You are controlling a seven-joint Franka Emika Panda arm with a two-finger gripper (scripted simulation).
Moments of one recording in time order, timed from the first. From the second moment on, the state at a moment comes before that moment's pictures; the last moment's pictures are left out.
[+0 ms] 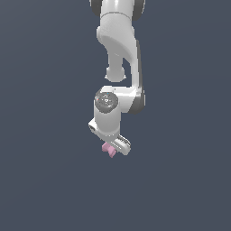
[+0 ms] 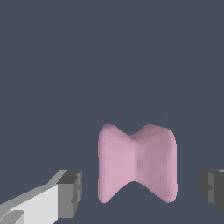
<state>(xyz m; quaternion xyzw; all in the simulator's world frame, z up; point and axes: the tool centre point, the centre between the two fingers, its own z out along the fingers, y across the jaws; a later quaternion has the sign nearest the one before) 0.060 -0.026 0.082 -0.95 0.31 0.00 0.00</state>
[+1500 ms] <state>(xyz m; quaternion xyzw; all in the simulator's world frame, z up) 0.064 -0.038 0.047 -0.95 0.32 0.00 0.00</state>
